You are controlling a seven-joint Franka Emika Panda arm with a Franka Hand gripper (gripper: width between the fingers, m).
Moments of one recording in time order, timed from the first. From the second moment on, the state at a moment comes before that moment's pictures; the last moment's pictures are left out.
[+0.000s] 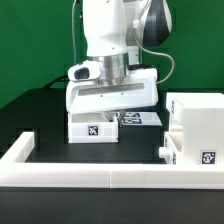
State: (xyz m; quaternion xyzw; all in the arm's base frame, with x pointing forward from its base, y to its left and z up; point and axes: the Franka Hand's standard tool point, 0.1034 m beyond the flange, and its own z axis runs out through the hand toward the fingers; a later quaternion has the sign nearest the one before) arm 0.412 -0.042 0.008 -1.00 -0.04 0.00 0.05
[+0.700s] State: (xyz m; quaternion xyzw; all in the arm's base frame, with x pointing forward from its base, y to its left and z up) arm 0.441 -0.013 0.048 -0.99 -0.11 -0.01 0.05
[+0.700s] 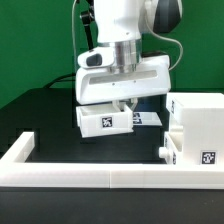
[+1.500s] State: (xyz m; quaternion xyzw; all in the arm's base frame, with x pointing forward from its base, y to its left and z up) arm 0.478 -0.008 0.058 -0.95 -0.30 0.03 0.07
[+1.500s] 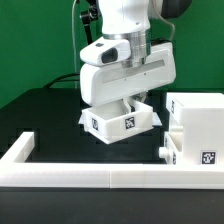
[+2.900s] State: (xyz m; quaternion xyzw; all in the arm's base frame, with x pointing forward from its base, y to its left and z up) arm 0.509 -0.045 0.062 -0.62 -0.78 0.02 0.04
